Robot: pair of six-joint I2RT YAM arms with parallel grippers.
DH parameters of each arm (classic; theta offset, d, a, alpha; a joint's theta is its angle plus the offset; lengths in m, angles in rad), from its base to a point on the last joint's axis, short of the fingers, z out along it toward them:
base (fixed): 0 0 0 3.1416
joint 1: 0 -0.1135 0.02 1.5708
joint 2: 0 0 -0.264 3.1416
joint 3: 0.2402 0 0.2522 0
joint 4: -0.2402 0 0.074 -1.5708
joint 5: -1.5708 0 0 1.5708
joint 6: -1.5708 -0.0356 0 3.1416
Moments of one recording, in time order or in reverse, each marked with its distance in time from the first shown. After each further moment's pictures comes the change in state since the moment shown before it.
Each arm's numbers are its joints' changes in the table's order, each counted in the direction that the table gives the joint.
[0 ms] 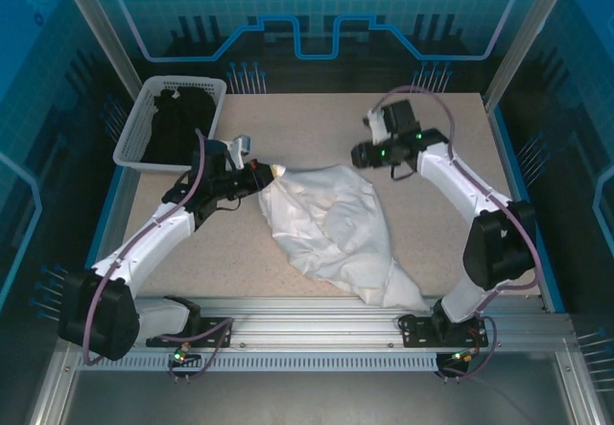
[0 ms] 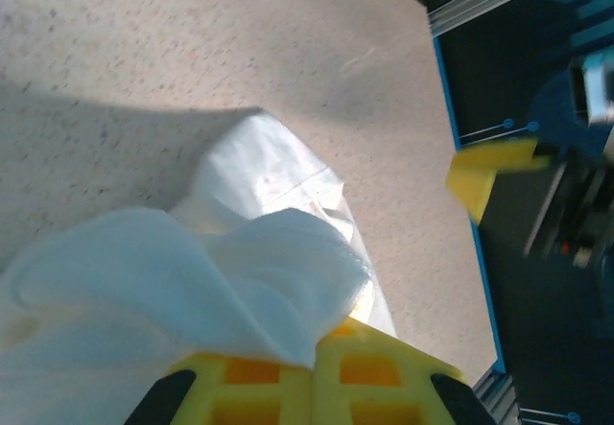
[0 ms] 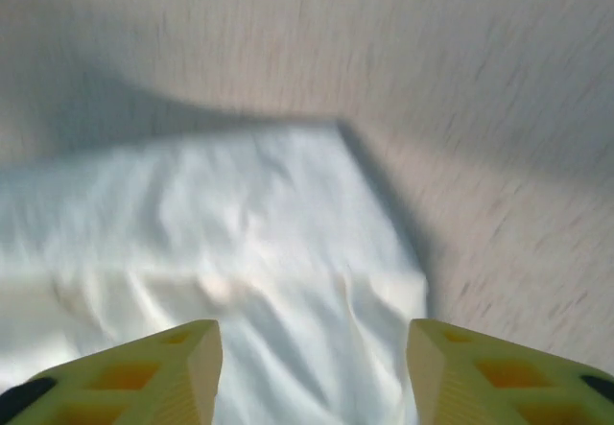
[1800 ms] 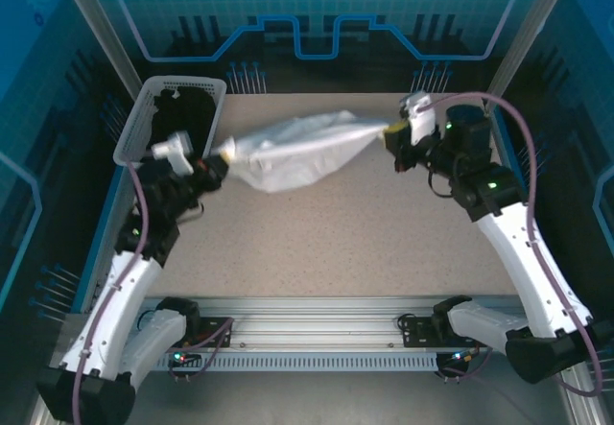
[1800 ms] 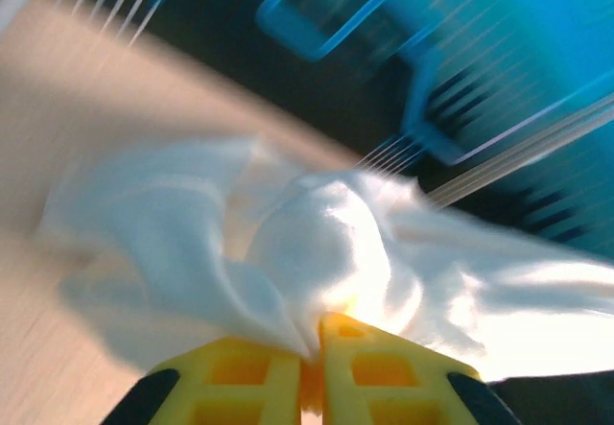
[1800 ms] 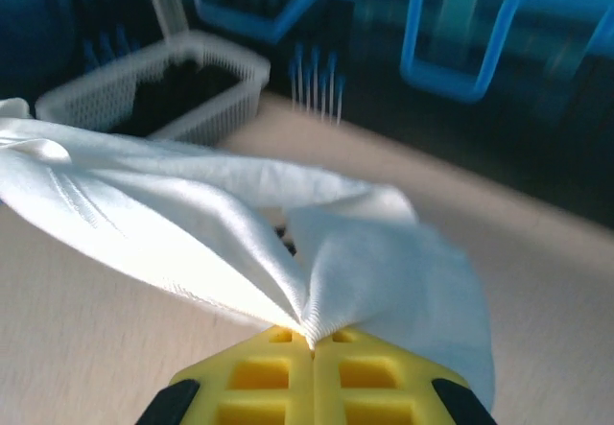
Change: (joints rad) left arm -0.162 -0.451 -0.125 -0.097 0.200 0.005; right arm 0.026 -0.504 -0.014 0.074 0.094 0.196
